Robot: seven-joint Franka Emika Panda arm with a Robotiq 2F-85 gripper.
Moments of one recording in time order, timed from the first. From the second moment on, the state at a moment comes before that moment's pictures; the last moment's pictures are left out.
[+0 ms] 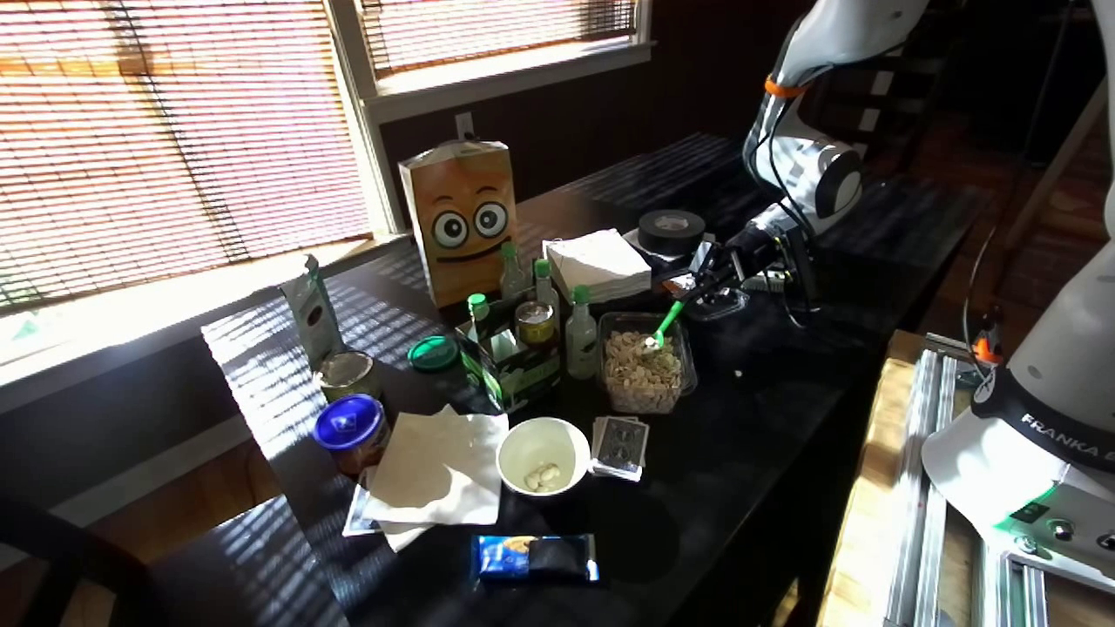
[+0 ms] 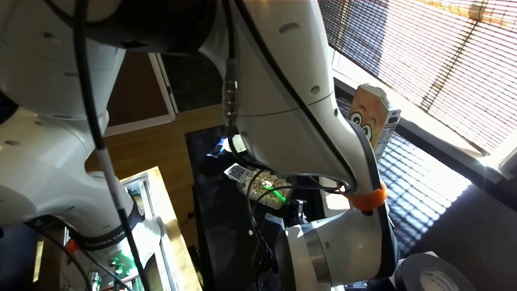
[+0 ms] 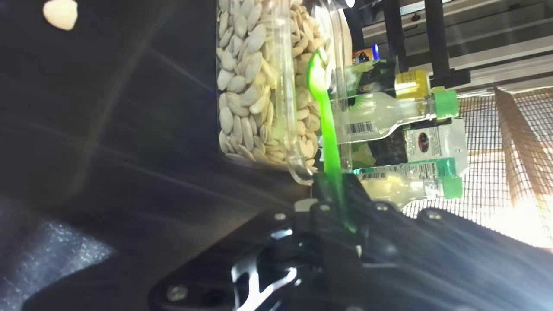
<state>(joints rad) -0.46 0.68 -0.36 -2.24 1.27 1.68 -1.09</state>
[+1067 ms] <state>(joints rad) -0.46 0.51 -0.36 -2.39 1.24 1.57 -1.33</state>
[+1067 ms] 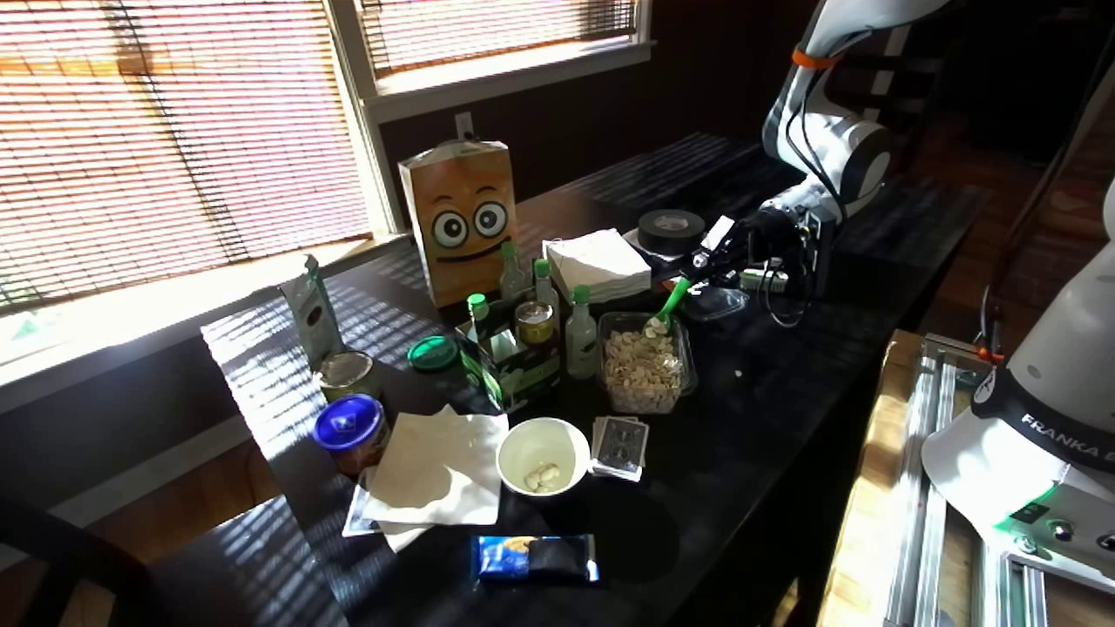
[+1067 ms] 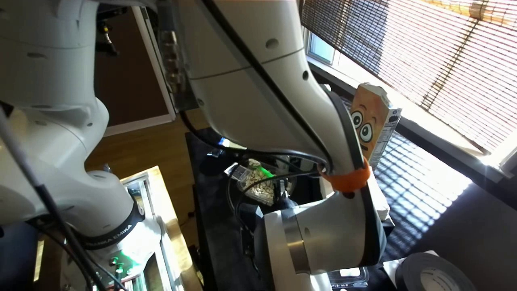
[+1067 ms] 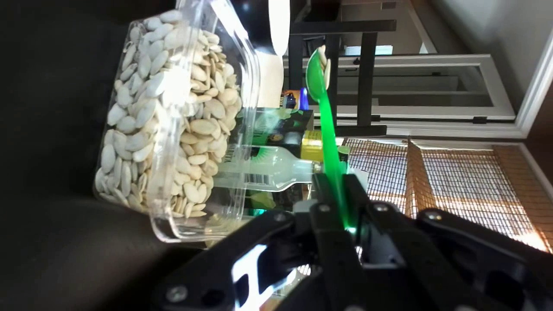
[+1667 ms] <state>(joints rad) -0.41 0.40 -0.37 -2.47 1.24 1.60 -1.33</state>
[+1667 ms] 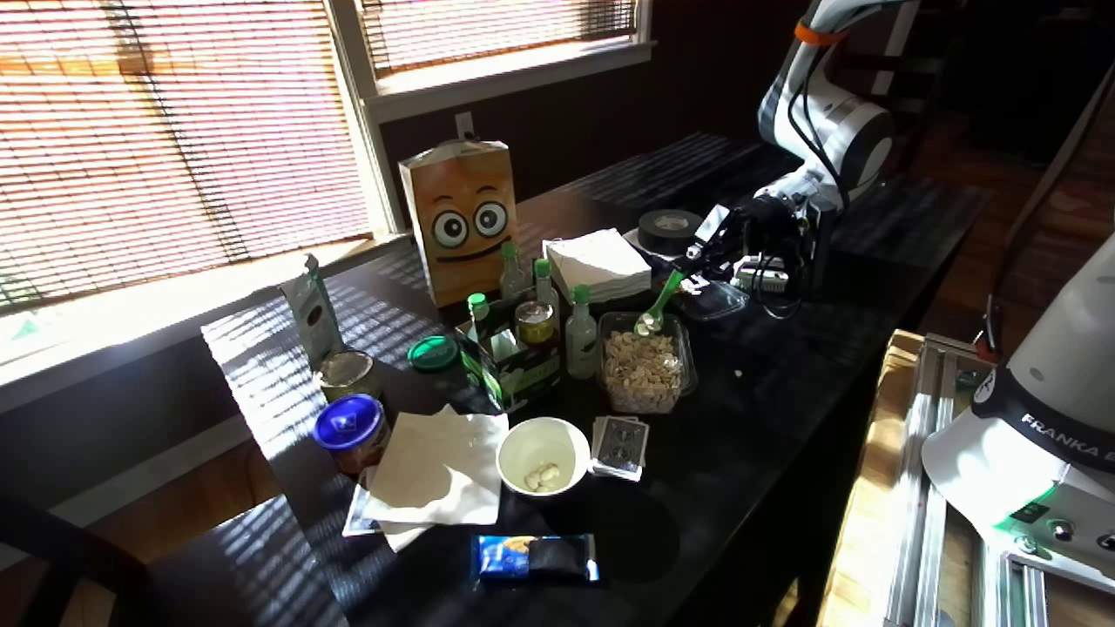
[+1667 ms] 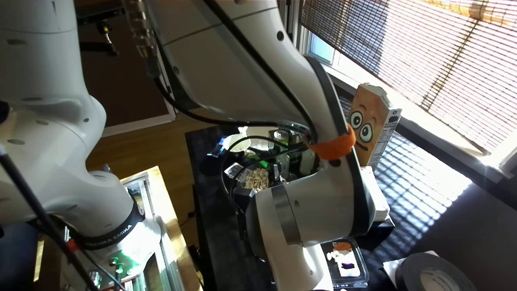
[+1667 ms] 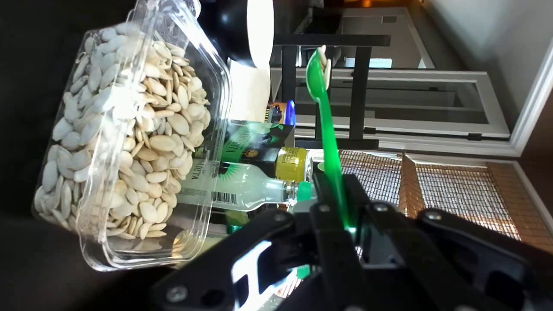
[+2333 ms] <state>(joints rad) -0.32 0.39 -0.31 -2.50 1.35 1.66 -1.34</state>
